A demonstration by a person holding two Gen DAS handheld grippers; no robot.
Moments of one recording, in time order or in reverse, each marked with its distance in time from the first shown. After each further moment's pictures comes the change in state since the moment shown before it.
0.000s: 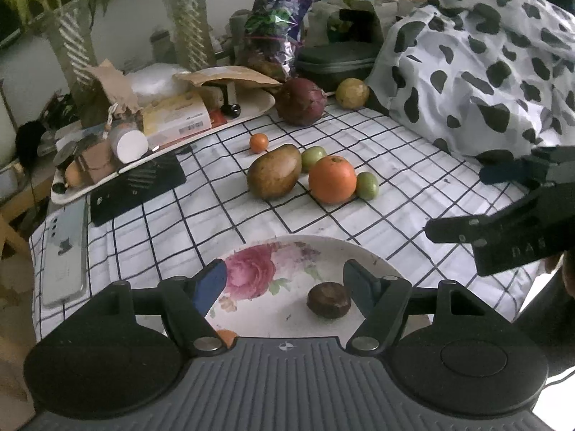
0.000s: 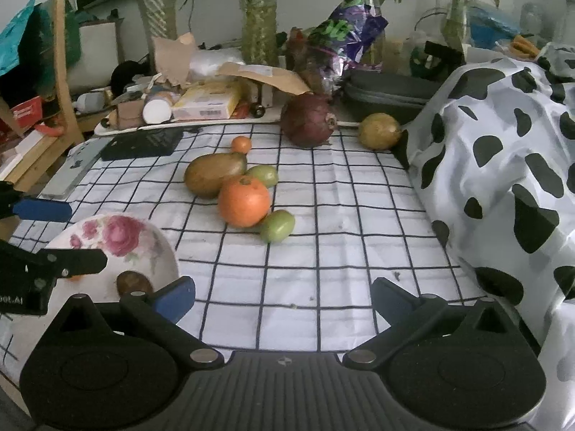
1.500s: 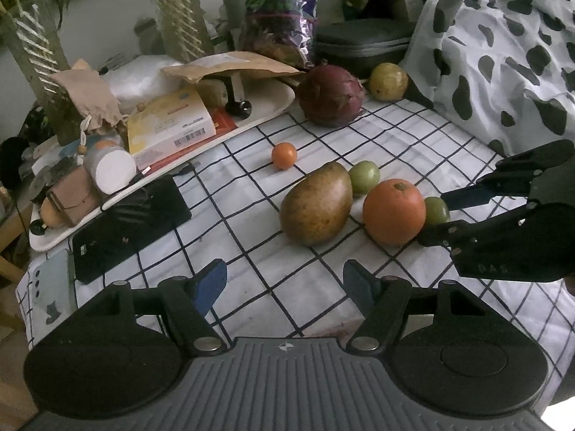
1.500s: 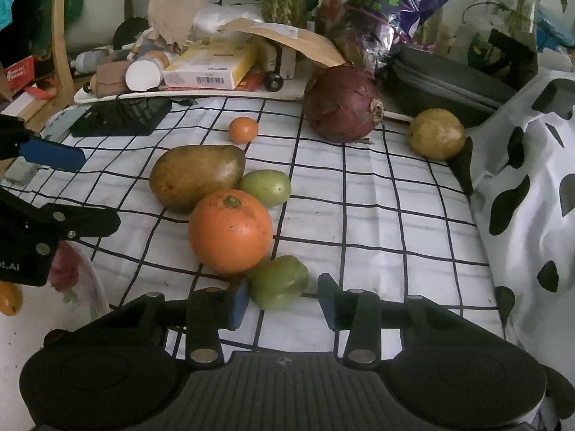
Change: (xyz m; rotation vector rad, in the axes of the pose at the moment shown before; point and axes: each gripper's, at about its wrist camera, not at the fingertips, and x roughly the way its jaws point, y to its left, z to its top) left arm 0.081 0.035 0.050 0.061 0.070 0.005; right arm 0.109 0.004 0.046 -0.105 0.109 0.043
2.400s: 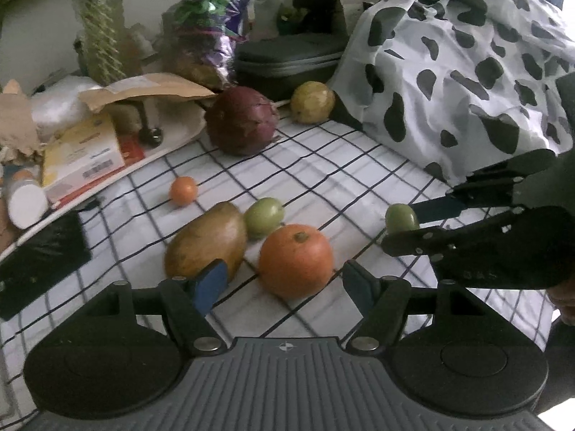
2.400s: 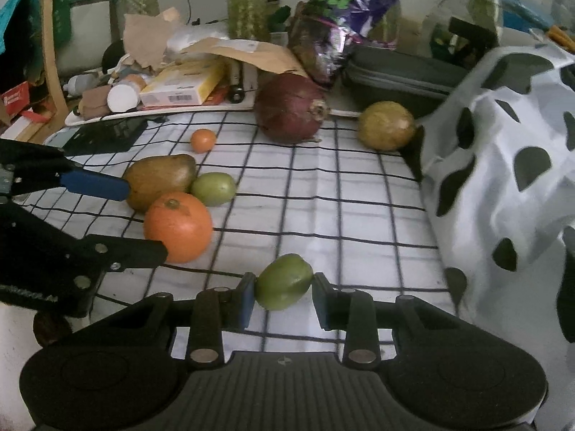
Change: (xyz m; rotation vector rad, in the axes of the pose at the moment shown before) left arm 0.024 -0.048 0.021 0.015 -0.065 -0.189; right arm -0.026 -0.052 -0.015 0.060 -0.037 0.011
